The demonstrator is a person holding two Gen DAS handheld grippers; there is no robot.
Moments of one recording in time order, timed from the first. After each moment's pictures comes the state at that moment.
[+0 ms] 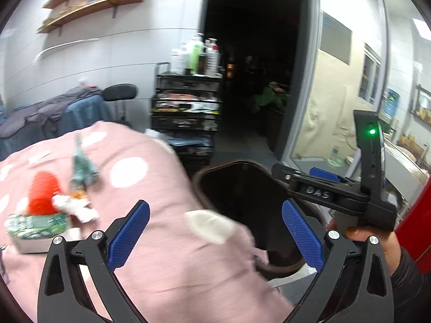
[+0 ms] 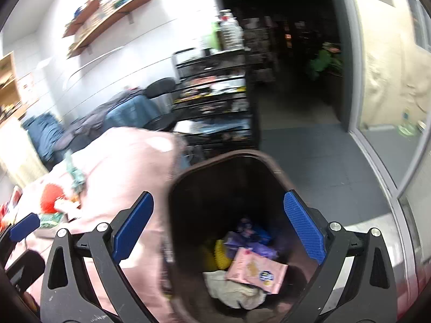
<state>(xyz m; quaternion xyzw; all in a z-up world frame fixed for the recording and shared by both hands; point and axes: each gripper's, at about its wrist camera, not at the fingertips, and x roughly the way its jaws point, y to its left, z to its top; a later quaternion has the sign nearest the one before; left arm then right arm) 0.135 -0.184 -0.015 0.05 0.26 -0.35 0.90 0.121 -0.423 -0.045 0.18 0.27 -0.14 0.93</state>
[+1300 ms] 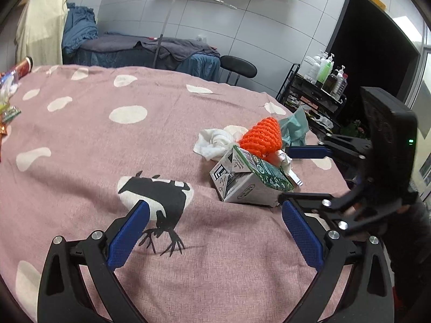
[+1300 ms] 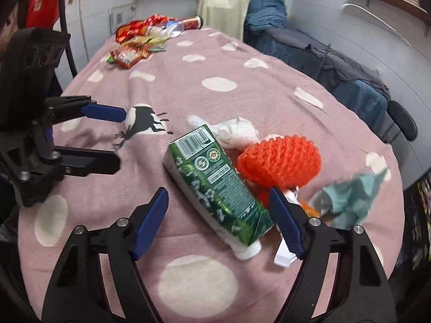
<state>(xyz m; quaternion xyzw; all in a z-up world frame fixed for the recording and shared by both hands) 0.203 0.084 -0.057 -0.11 0.35 -0.15 0.92 0.296 -0.094 -0.051 -0.23 0.37 0.39 0.81</state>
